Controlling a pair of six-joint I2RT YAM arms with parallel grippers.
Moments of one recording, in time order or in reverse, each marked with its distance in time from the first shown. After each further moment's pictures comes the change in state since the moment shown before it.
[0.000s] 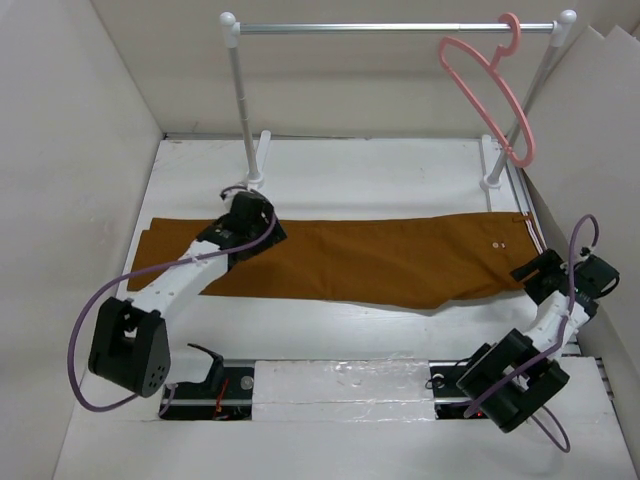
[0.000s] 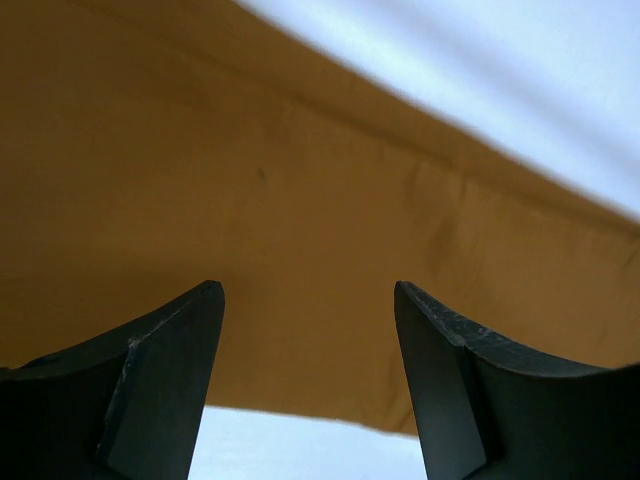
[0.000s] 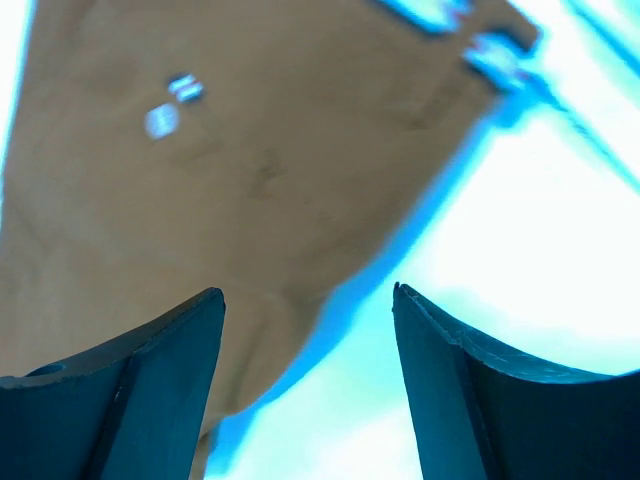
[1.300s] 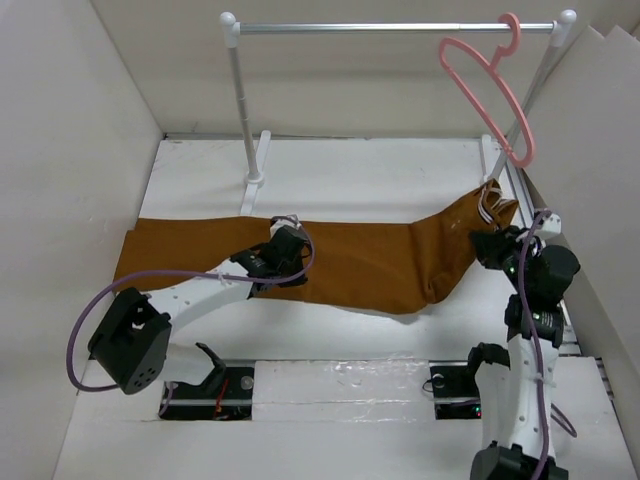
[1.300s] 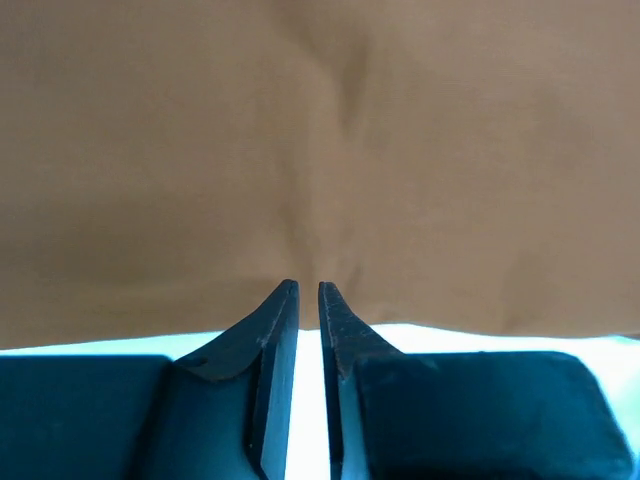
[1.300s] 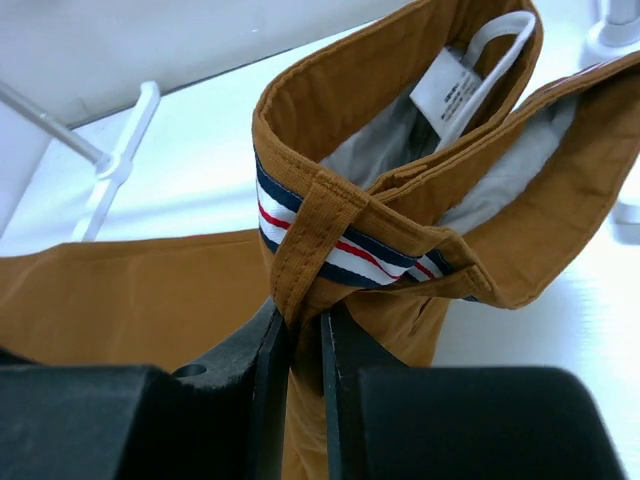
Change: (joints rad) left arm -0.381 0.035 -0.140 0.052 0.000 0.068; right arm 0.472 -0.435 -0.085 0.348 -0.154 0.179
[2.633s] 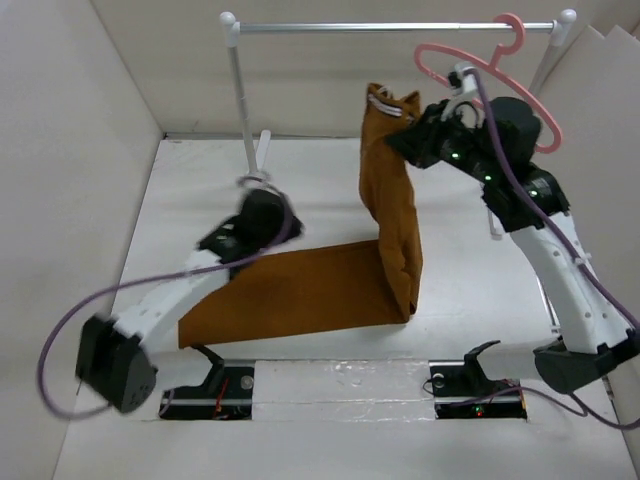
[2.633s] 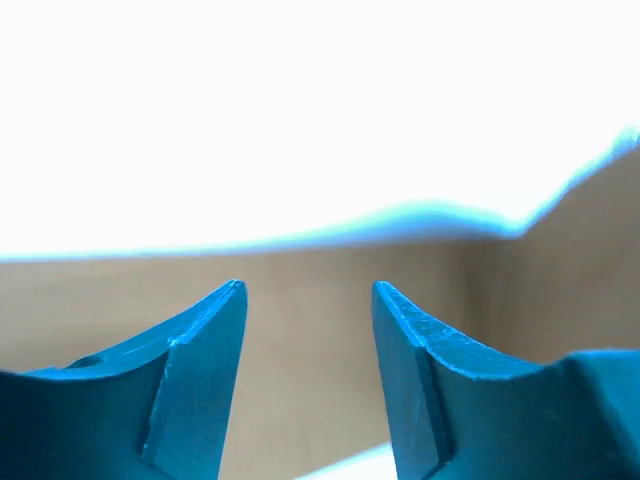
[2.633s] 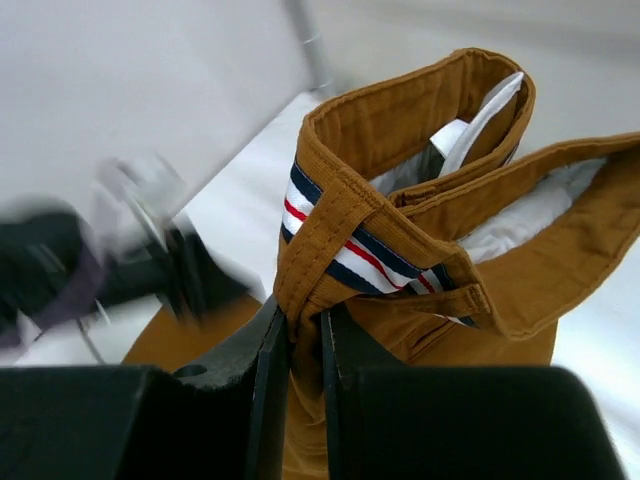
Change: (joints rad) left arm 0.061 -0.041 0.169 0.011 -0.011 -0.021; right arm 0.774 0.733 1.187 -0.355 0.258 -0.097
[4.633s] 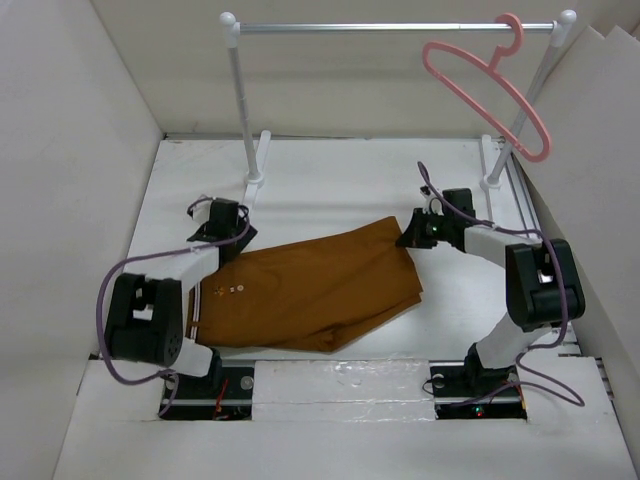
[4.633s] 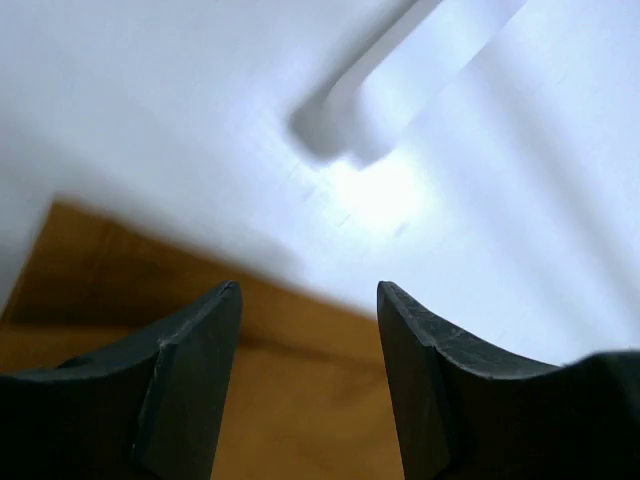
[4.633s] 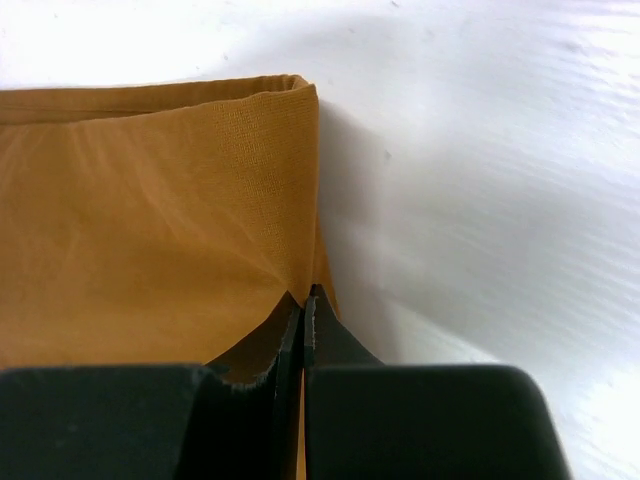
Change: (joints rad) left arm 0.498 0.112 -0.280 0.238 -0.024 -0.189; right arm -0.267 0.389 -0.822 0.433 -0.246 -0.031
